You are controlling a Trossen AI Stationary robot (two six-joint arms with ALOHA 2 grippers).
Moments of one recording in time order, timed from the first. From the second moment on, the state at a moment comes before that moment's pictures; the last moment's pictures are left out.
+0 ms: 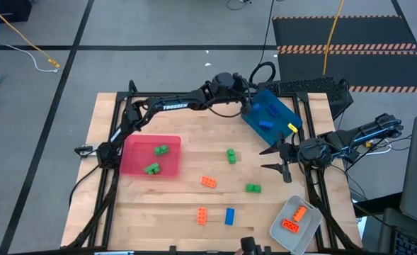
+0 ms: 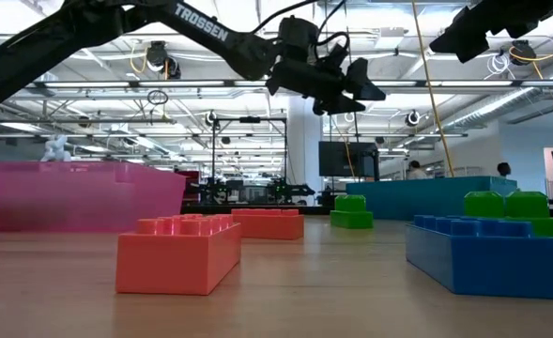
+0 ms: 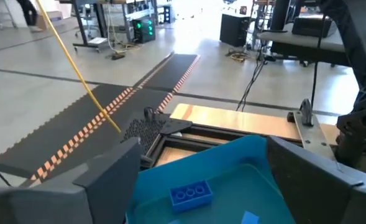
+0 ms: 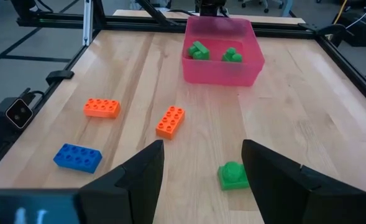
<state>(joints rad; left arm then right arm) 0.39 2.29 1.94 0.18 0.14 0.05 0.34 0.65 0.56 -0.36 0.26 0.12</state>
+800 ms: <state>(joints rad) 0.18 1.94 1.93 -0.99 0.09 0.10 0.33 0.72 0.52 -0.37 0.37 0.22</state>
